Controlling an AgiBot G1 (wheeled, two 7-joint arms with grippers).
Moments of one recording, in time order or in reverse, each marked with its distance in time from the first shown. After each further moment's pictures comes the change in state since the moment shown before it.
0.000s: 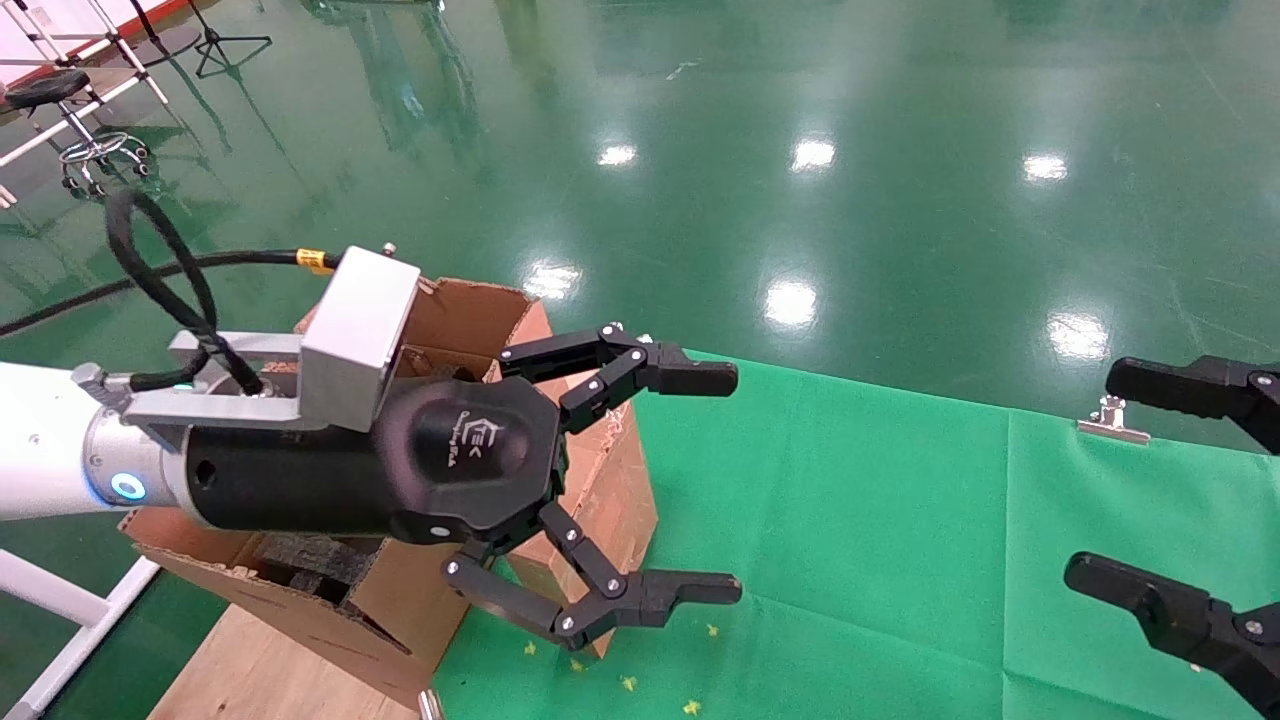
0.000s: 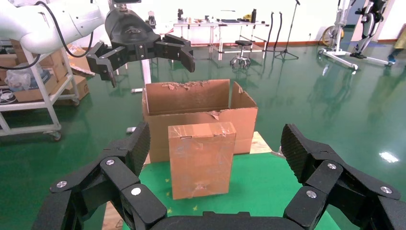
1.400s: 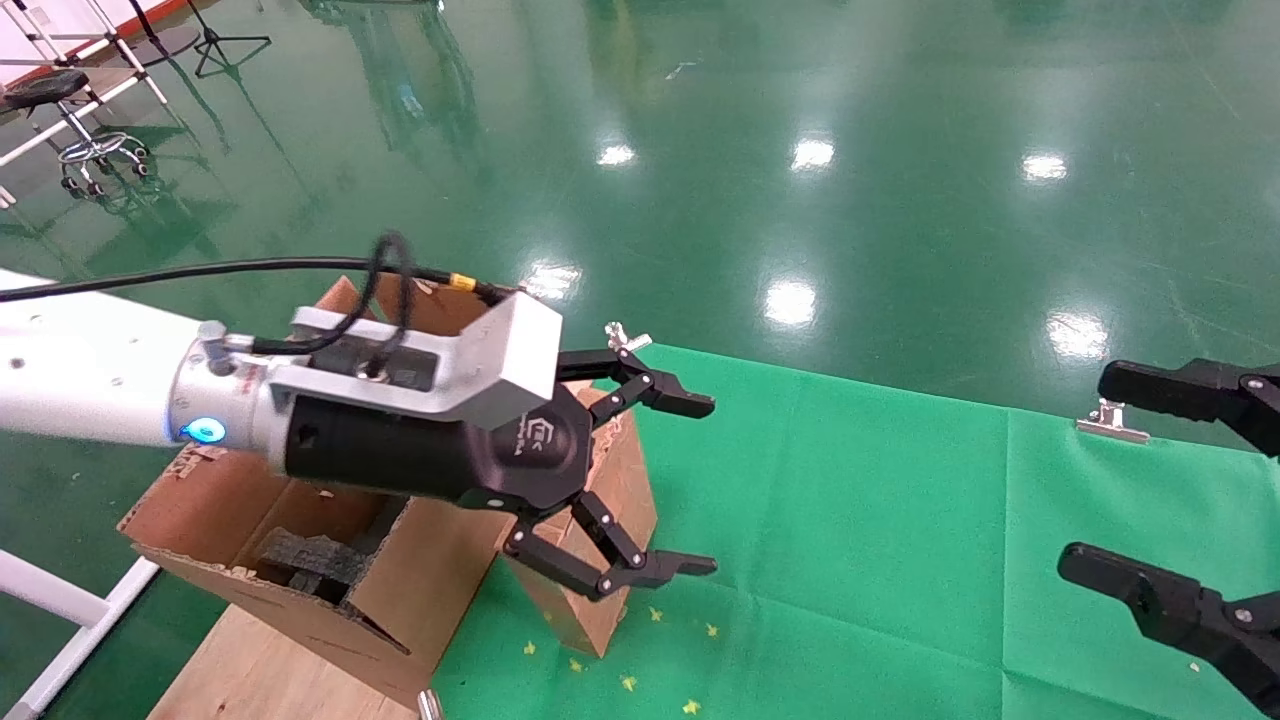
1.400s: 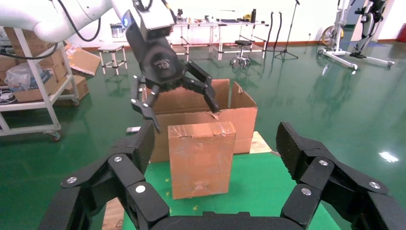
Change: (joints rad) left arm -0.219 0.004 0.138 -0.032 0.357 -0.008 -0.094; right arm 0.000 0.000 0.000 0.000 0.000 0.000 0.000
